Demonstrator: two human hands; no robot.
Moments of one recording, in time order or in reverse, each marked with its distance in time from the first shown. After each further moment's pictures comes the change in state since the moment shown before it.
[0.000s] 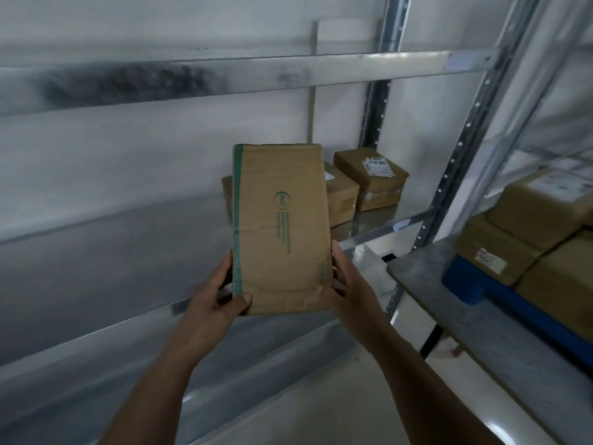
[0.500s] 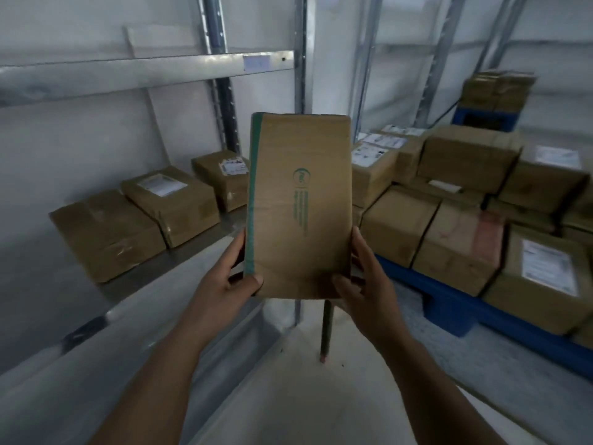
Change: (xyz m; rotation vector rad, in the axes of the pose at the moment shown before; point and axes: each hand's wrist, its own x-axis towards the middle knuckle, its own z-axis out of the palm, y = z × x) left_hand 0.000 0.090 0.198 -0.017 -0.426 0.206; right_hand -0.136 0.046 -0.176 -0.044 0.549 0.098
